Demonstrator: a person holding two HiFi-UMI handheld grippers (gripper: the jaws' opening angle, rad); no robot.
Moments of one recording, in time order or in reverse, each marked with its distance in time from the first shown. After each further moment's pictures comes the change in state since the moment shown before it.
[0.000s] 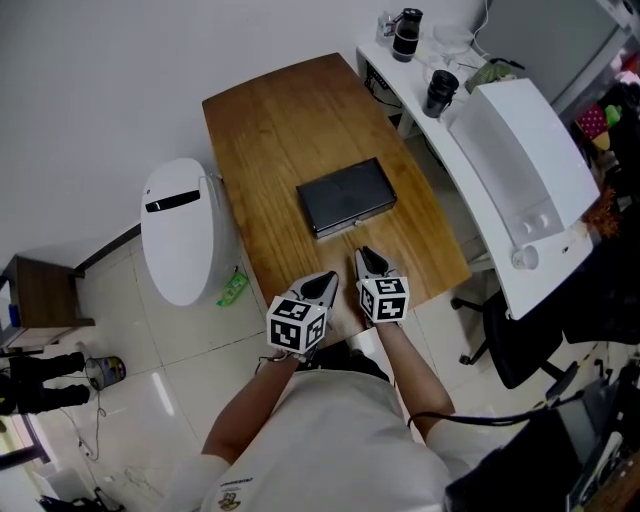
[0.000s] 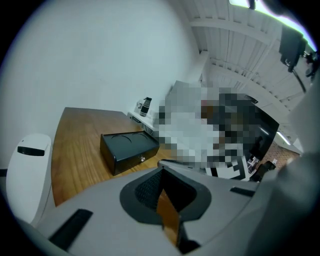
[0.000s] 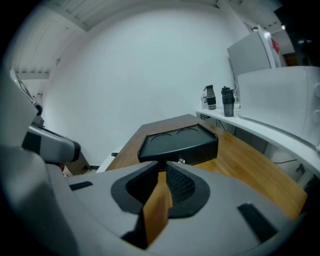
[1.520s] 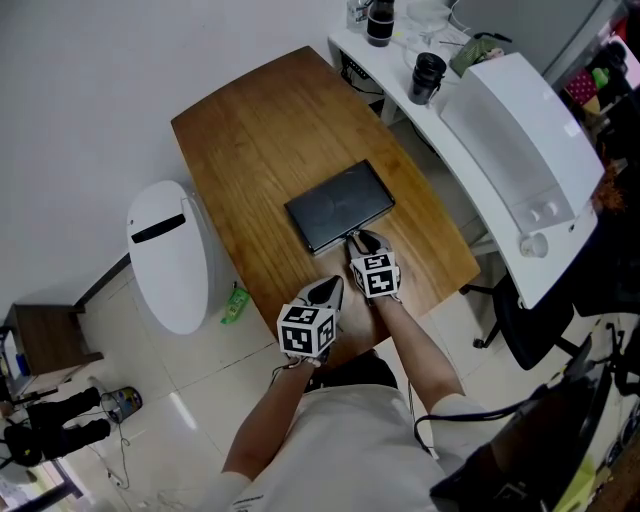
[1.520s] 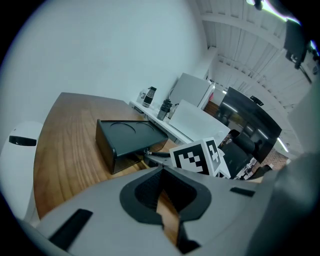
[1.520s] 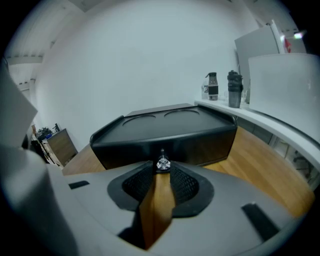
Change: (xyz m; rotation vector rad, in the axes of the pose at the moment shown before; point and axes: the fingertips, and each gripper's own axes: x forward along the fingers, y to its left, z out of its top) left arm 0.060 0.039 -0.013 -0.060 0.073 -0.030; right arm 0.111 -0.051 -0.024 -0.079 0.101 -0.075
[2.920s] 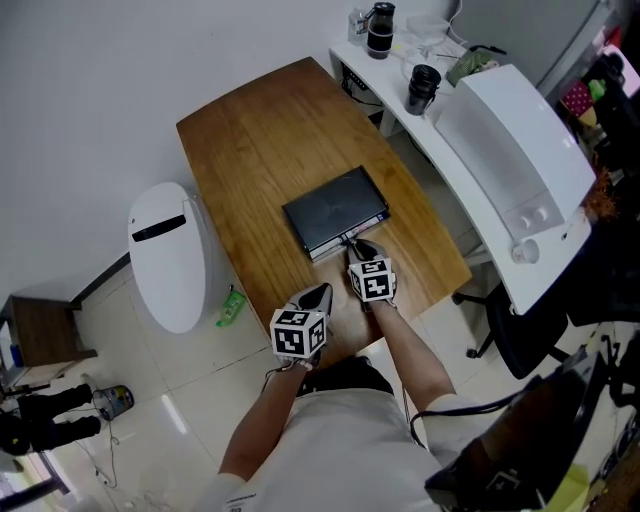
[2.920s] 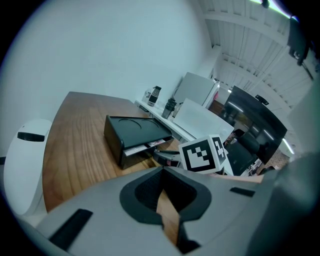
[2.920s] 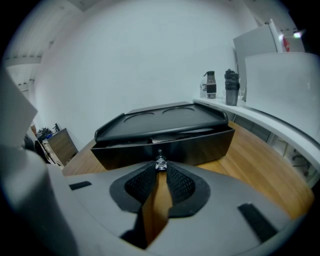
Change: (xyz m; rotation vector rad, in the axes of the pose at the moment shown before) left arm -0.011 0.000 -0.020 -0.023 0.003 0.061; right arm -0.015 -0.006 -0.013 0.013 0.015 0.002
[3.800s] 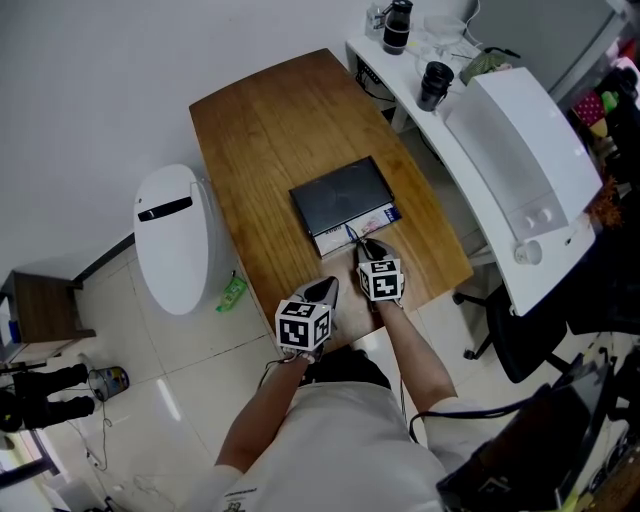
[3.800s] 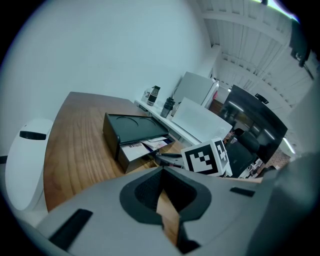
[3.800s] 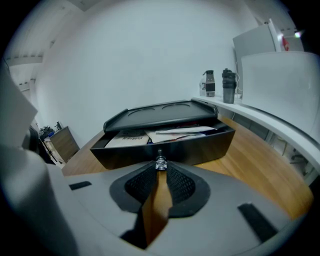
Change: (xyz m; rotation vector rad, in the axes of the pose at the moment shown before) left arm -0.008 -0.013 -0.011 0.000 0.002 0.012; right arm -0.021 -0.001 -0.020 -0.002 0.019 0.009
